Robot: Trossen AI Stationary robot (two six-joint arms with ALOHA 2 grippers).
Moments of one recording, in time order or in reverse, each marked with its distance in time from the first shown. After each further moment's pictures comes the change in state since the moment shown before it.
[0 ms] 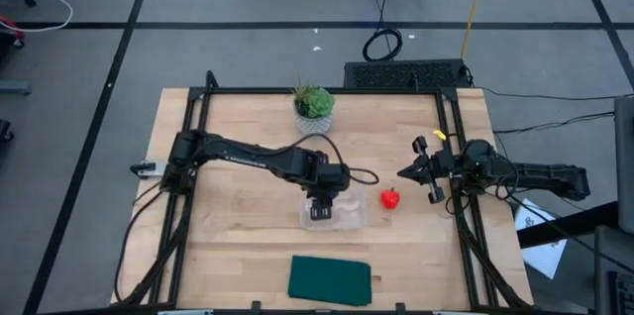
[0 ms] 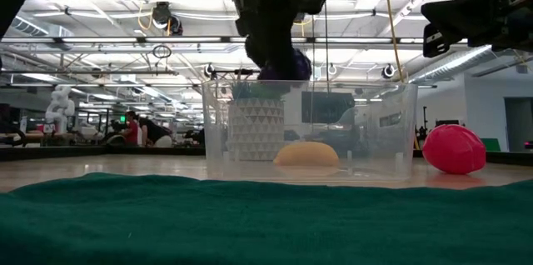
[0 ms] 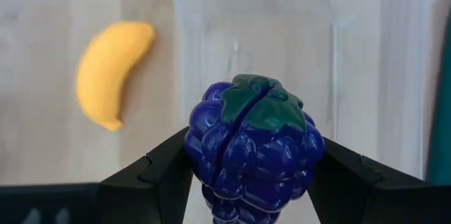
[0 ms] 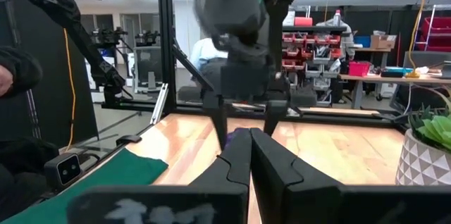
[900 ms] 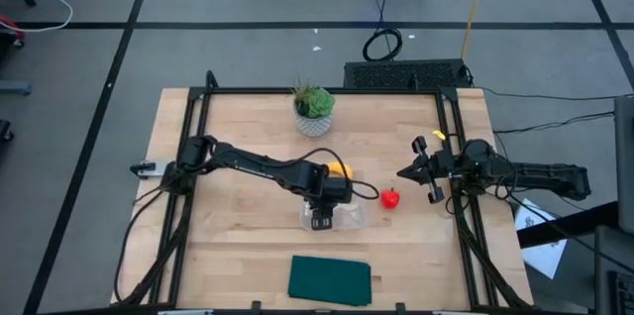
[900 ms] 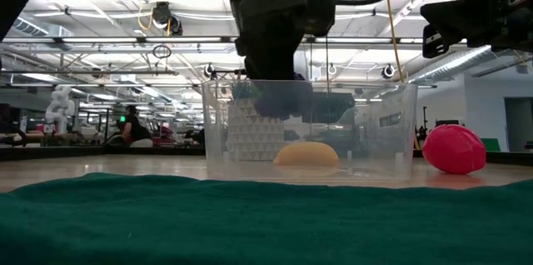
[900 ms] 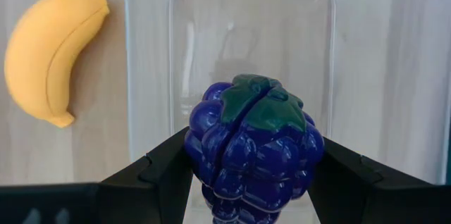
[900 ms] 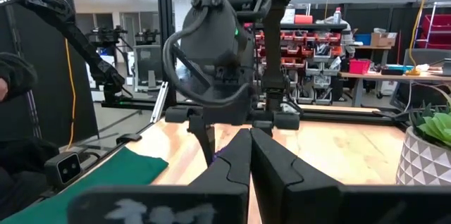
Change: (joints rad) left arm -0.042 0.066 -0.002 0.010 -0.001 -0.051; right arm 0.000 0.015 0.000 0.007 0.000 0.002
